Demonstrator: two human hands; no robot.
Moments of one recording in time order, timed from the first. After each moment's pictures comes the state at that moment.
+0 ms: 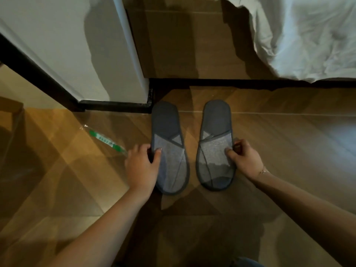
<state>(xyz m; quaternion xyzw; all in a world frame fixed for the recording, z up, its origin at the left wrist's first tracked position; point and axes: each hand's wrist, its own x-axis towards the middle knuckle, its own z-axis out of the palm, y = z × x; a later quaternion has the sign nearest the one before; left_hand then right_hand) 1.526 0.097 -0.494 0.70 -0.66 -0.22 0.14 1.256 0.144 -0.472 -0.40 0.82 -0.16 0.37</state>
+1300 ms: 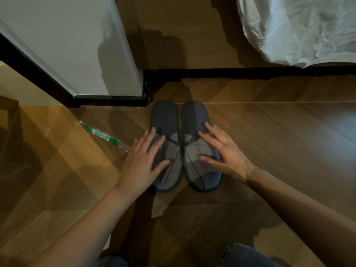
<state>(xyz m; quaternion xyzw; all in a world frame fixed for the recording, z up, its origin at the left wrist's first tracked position) 1.545 0.109 -0.472 0.47 -0.85 -0.22 0.04 1.276 0.159 -0.476 -0.72 0.62 -0.12 0.29</state>
